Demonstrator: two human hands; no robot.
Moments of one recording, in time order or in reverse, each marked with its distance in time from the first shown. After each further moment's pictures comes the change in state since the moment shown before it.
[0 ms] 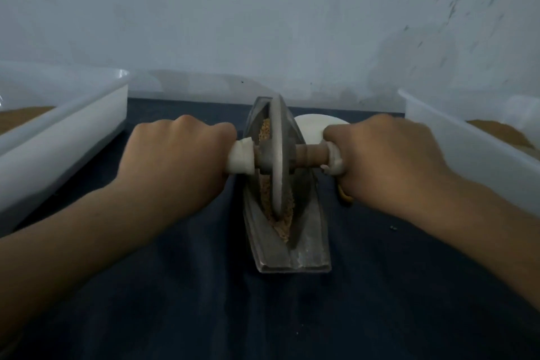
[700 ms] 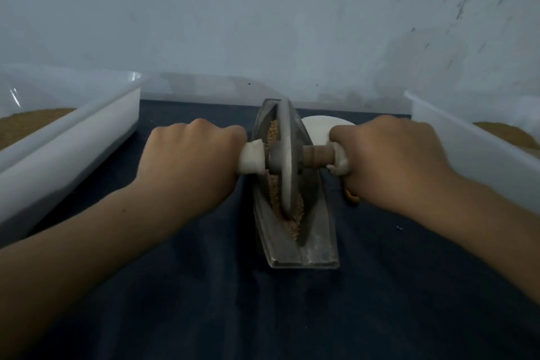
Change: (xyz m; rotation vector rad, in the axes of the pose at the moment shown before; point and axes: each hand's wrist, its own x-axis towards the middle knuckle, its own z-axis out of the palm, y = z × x) left_hand -0.003 0.003 0.000 -0.022 -0.042 -0.005; right_hand 0.001 -0.002 -0.004 -0.024 -0.109 0.023
